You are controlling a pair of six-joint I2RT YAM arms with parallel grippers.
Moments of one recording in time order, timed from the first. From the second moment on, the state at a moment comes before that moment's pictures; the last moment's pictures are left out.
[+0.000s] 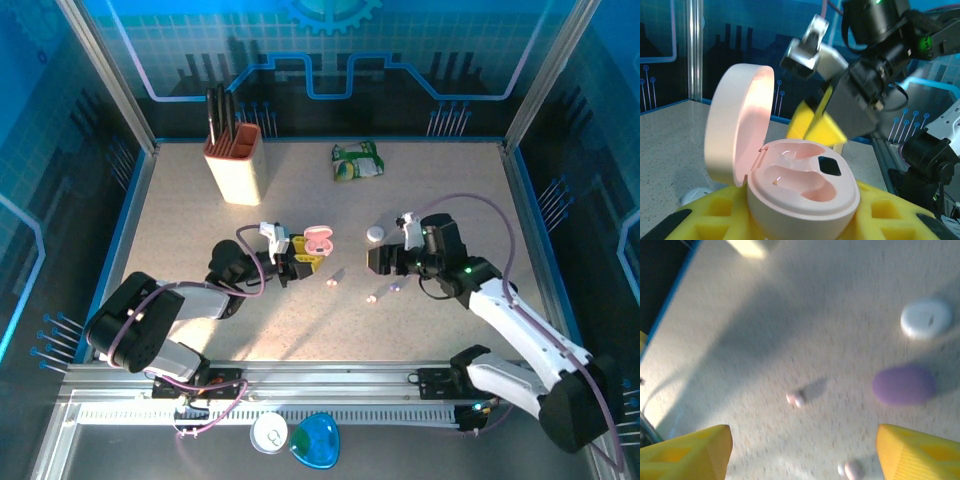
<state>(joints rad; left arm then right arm) -0.45 1.47 0.37 1.28 0.84 -0.29 0.42 1.03 0.71 -0.42 -0.34 0.39</state>
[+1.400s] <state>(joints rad) -0.42 1.45 0.35 1.28 0.84 -0.29 0.55 1.40 0.63 -0.39 -0.36 0.65</state>
